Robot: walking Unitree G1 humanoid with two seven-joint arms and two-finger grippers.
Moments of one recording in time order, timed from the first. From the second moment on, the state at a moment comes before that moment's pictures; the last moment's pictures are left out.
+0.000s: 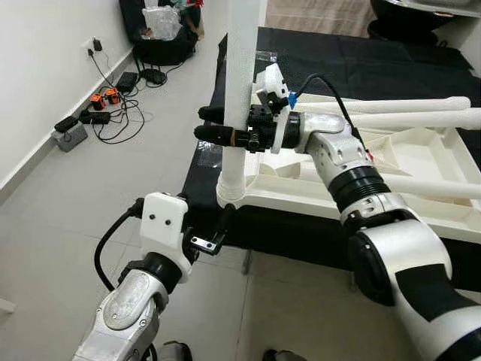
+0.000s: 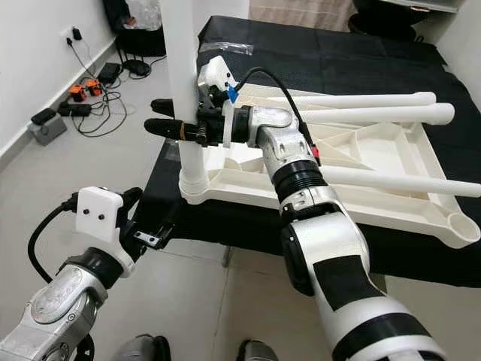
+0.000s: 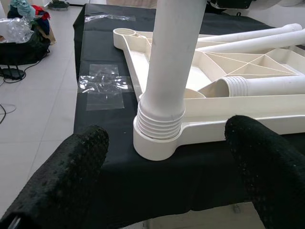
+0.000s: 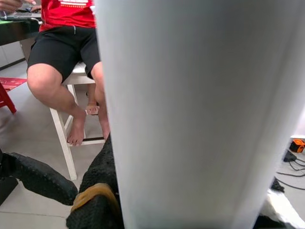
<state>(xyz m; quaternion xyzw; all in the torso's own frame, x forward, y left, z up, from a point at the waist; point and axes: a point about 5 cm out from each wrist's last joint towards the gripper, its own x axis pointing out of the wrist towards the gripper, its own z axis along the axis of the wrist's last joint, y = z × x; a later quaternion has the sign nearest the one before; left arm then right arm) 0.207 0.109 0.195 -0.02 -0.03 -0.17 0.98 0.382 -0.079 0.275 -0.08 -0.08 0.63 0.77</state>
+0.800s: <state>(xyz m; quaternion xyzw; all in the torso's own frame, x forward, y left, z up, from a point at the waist) 0.211 0.108 0.195 -0.01 -0.03 -0.17 0.98 0.398 -0.094 0.264 -0.08 -0.07 0.47 0.88</state>
